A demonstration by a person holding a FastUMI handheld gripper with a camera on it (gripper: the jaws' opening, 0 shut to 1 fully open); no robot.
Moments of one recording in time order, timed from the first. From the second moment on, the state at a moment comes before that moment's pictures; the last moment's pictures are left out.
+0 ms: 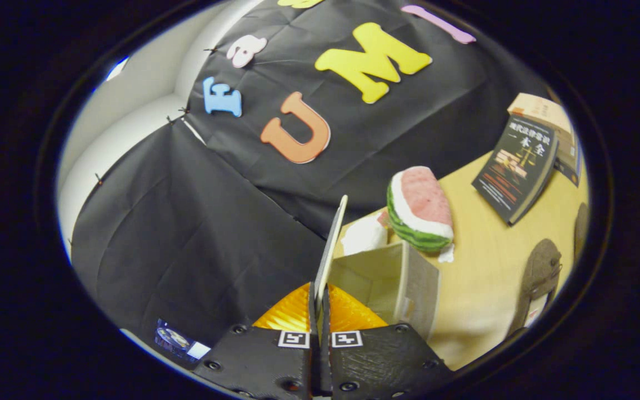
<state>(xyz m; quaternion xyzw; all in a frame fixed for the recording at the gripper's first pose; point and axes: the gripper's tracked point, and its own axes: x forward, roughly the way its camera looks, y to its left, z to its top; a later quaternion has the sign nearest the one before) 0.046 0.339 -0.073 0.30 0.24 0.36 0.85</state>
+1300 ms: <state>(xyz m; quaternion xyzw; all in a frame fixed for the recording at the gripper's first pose) 0.007 0.450 -0.015 0.07 0.12 0.38 0.92</state>
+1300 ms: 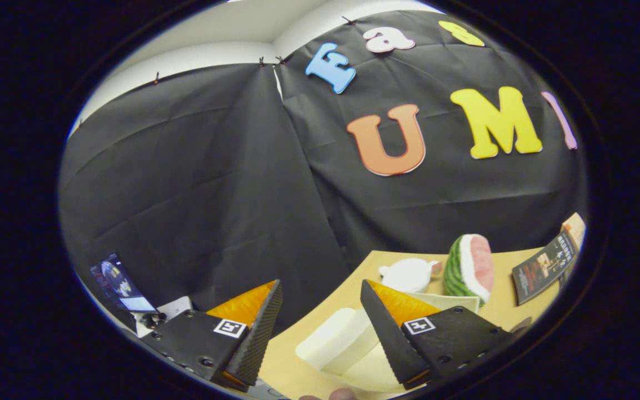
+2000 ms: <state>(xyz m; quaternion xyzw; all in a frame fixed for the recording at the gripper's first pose) 0.001 0.169 -0.057 0.03 0.13 0.19 0.97</state>
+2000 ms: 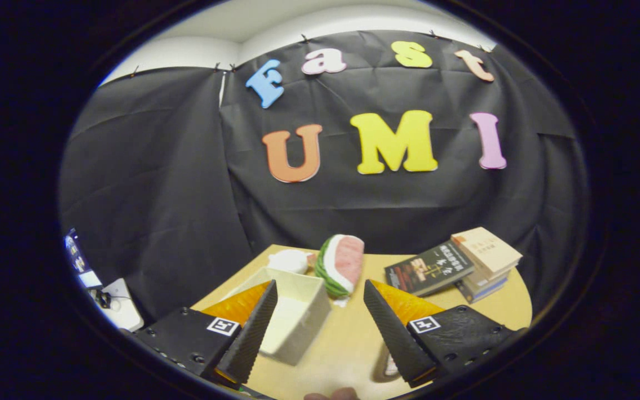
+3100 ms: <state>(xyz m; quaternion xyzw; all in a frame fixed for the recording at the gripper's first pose) 0.070 0.058 -0.338 0.03 0.42 0.07 0.91</state>
